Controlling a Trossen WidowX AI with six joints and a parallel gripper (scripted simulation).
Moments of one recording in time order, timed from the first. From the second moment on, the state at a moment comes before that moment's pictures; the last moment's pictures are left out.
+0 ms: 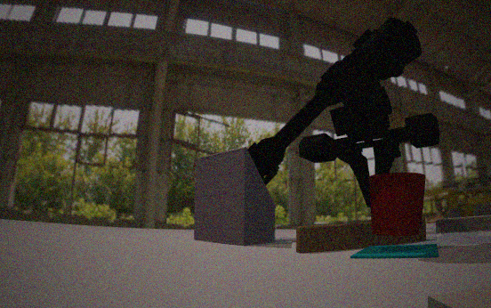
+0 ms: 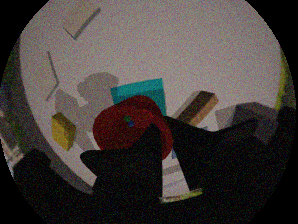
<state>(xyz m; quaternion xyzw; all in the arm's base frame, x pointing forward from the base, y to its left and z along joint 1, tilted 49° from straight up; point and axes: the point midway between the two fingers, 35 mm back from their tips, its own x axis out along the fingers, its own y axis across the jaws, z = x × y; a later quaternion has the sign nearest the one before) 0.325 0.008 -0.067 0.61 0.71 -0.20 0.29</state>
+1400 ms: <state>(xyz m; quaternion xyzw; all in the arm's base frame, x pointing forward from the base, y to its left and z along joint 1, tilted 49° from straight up) 0.323 0.009 -0.069 0.61 0.71 -0.21 0.29</state>
